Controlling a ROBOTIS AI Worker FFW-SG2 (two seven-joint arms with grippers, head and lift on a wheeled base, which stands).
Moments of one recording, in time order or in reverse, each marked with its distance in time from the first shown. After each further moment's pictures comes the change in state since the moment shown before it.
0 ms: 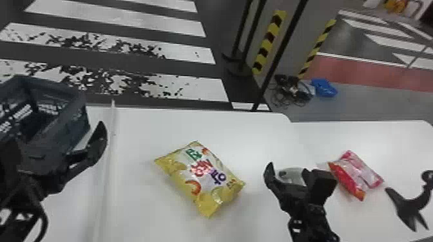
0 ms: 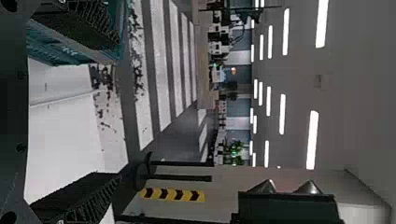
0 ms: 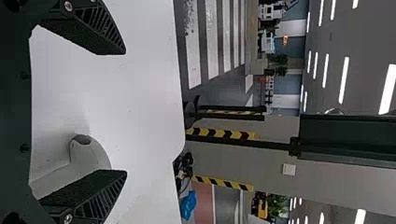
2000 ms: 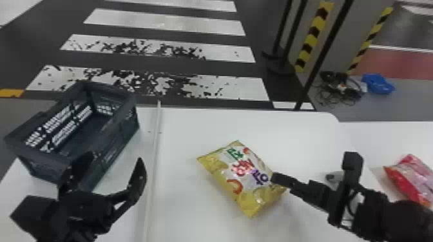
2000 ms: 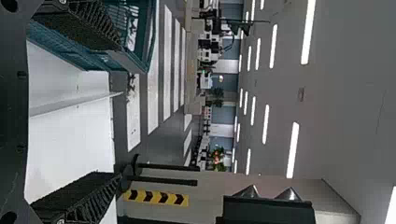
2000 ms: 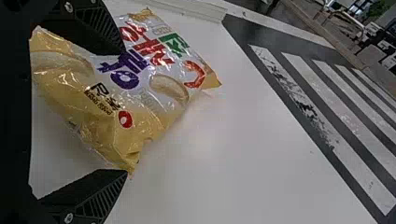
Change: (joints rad) left arm 0.211 -0.038 0.043 0.097 0.014 -0.323 -0.029; right arm -0.319 -0.026 -0.198 0.065 -0.386 1.044 0.502
